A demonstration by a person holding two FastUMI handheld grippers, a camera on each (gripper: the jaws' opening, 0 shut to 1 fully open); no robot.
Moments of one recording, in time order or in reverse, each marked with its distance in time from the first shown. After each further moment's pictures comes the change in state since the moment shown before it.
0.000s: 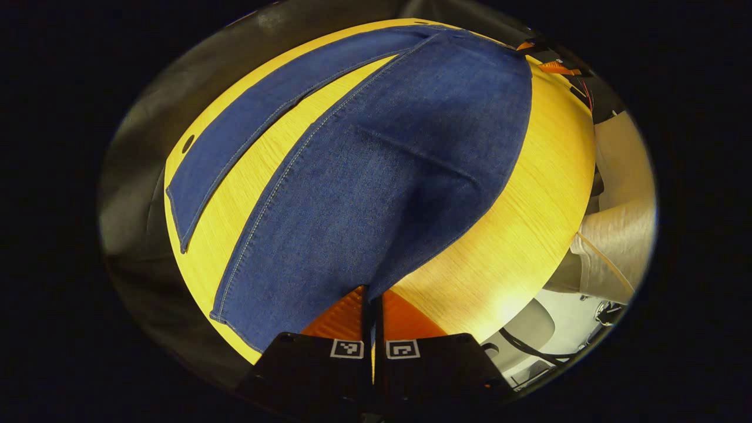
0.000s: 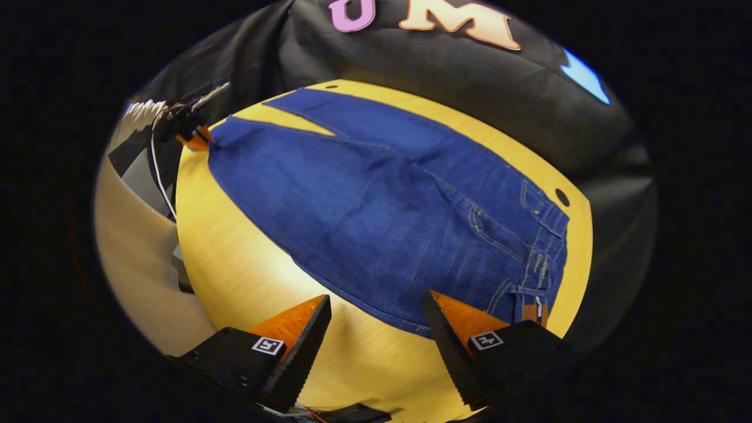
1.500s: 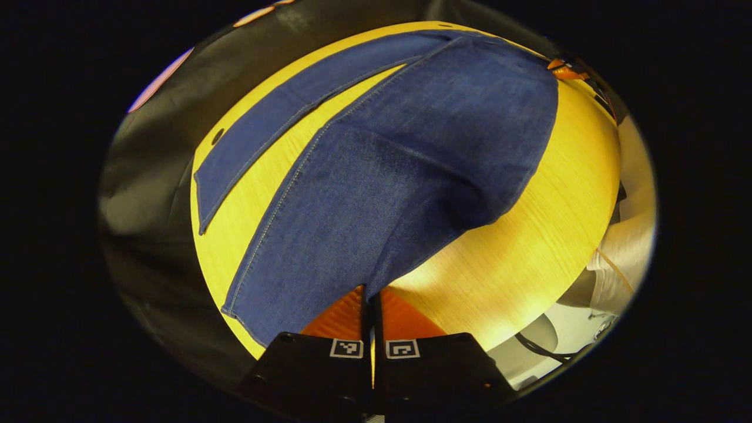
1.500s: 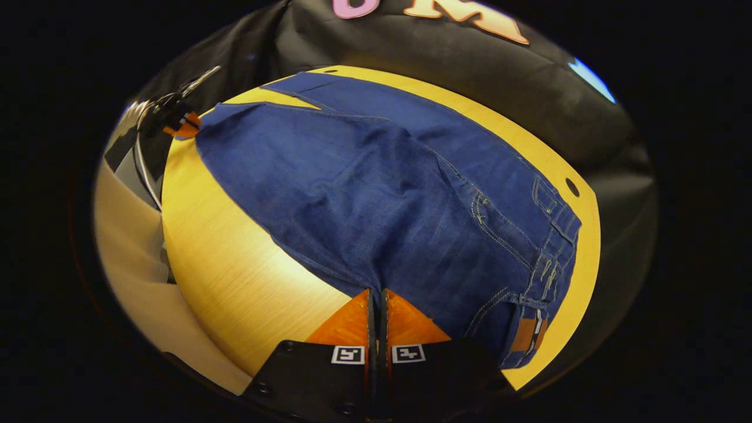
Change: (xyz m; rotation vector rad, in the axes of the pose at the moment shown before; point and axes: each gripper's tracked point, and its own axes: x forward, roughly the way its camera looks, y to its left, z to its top) left arm 0.003 0.013 0.001 -0.121 -0.082 0.182; right arm 0.020 0.004 0.019 0.059 0.026 -0.110
